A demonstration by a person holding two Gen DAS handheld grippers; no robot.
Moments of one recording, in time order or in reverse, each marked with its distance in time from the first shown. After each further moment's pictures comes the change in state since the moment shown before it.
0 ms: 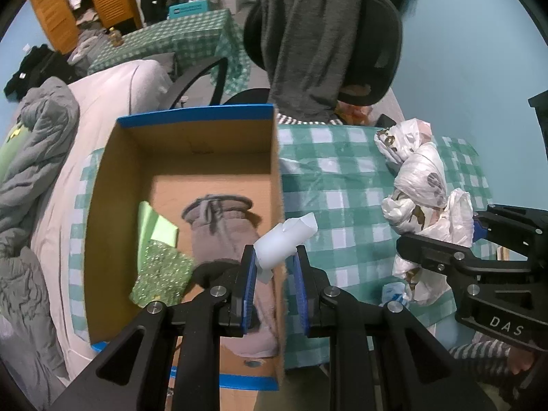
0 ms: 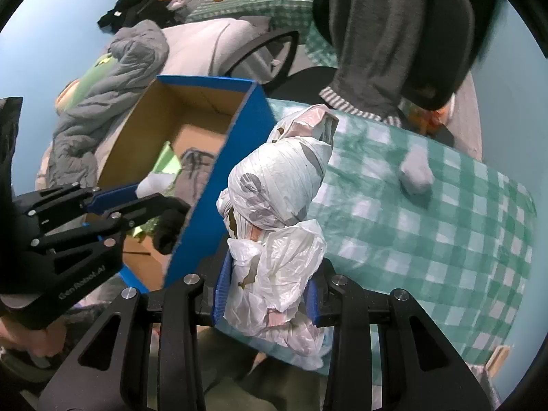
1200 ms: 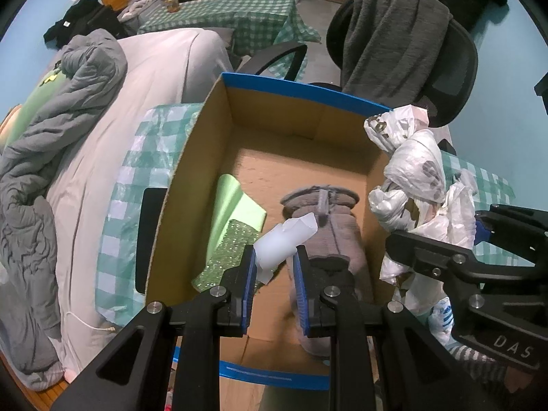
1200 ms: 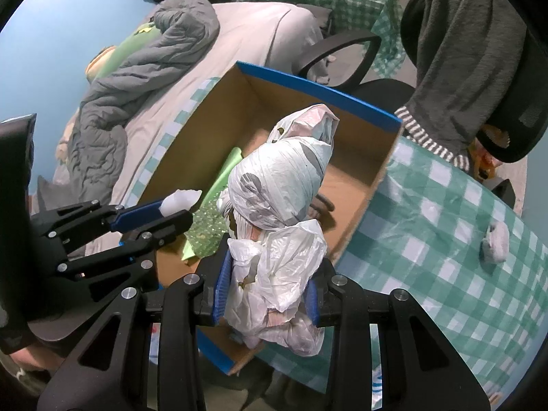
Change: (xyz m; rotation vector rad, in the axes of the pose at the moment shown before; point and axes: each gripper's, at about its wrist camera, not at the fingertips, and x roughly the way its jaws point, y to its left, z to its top) left arm 0.010 0.112 -0.009 -0.189 0.038 0.079; right arm 0.060 0.100 0.058 -0.141 0.074 0.097
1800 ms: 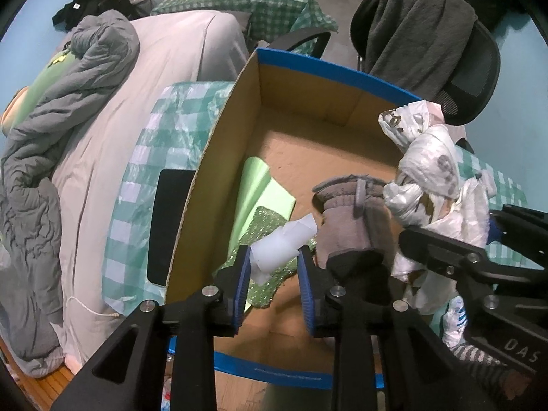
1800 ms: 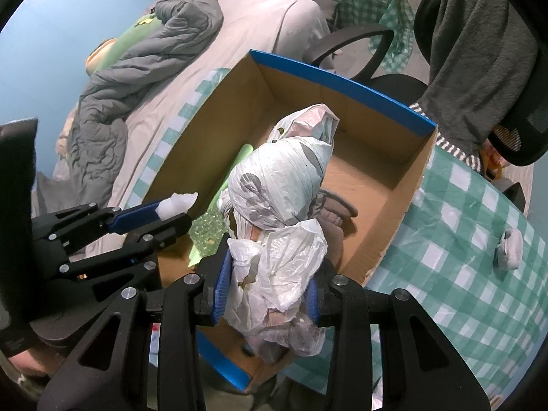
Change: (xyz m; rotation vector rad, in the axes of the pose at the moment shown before) left arm 0.017 0.028 -0.002 -0.047 0.067 0.035; right arm 0.019 0.016 0.010 0.000 0.032 -0.001
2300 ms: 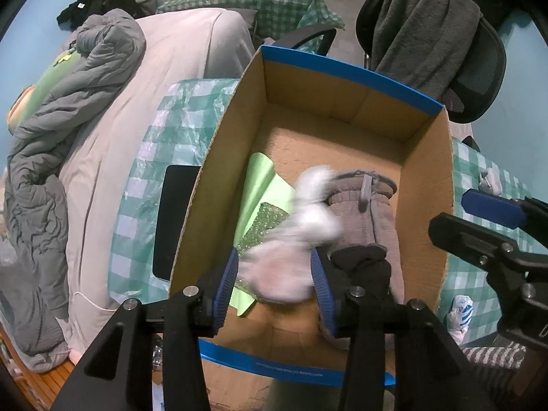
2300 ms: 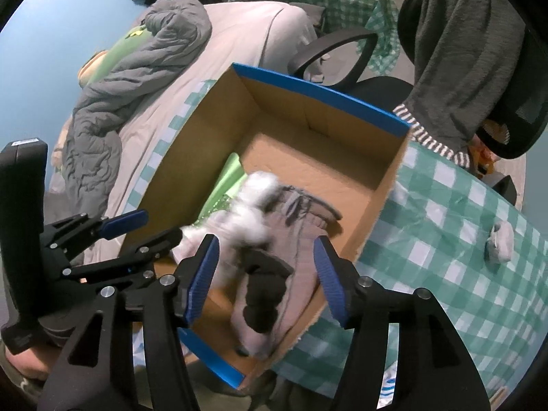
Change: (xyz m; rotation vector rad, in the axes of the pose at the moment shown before) left arm -0.005 -0.005 -0.001 0.004 0.006 0.030; right arm -0.016 -0.014 -0.004 0.046 -0.041 -0.030
